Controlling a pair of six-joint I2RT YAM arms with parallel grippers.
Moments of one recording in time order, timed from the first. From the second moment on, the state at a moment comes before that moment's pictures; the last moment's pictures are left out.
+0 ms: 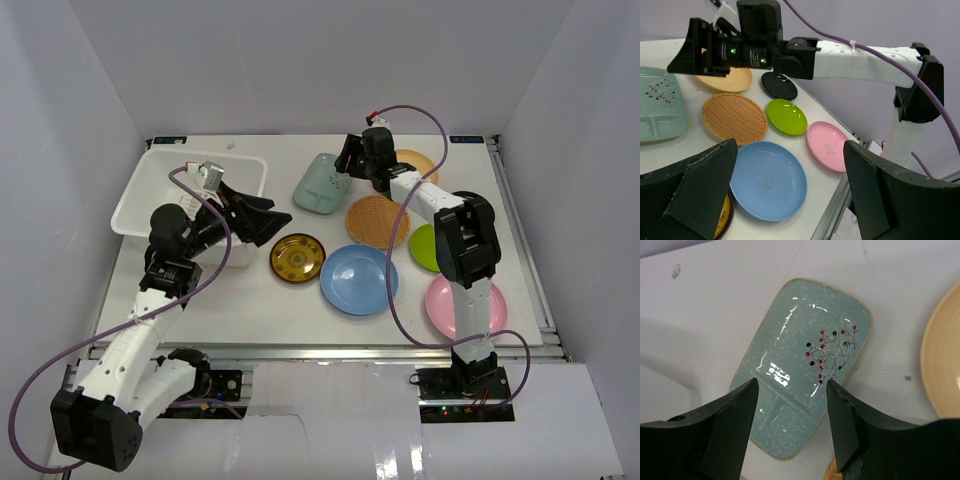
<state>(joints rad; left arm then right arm) -0.27 0.91 0.76 0.30 0.69 -0.58 0.45 2.12 1.67 -0.01 0.01 0.50</state>
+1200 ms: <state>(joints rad) -0.26 0.82 0.80 0.02 0.18 -0.46 0.44 2.18 1.57 0.09 -0.04 0.71</state>
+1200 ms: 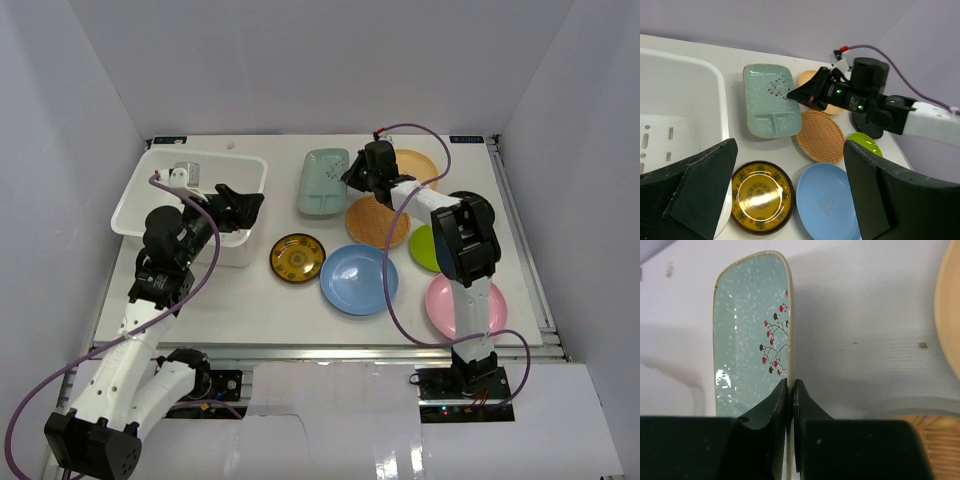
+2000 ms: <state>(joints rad) -0.19 0.62 0.86 0.06 0.14 -0.47 0.84 2.32 2.23 0.13 -0.04 0.46</state>
